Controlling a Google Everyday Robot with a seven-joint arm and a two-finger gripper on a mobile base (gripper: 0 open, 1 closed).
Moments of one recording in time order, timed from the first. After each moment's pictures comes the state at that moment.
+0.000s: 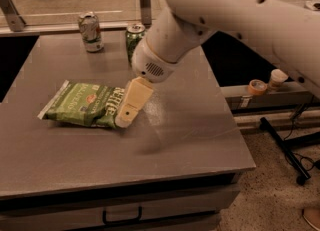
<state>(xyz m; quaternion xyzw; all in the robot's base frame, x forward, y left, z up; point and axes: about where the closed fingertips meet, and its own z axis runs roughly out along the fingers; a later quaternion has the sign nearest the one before) 0.508 0.065 0.889 -0.65 0.71 0.17 0.24</state>
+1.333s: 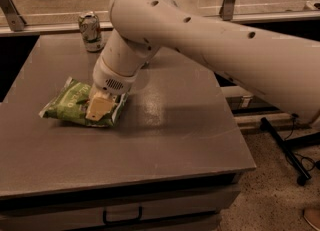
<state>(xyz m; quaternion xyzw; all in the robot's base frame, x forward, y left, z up) 0.507 0.153 0.841 -0.71 0.65 0.17 0.21</state>
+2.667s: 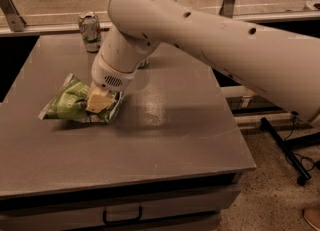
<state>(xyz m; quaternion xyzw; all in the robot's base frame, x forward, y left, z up) 0.507 0.153 0.853 -0.71 0.64 0.17 0.22</state>
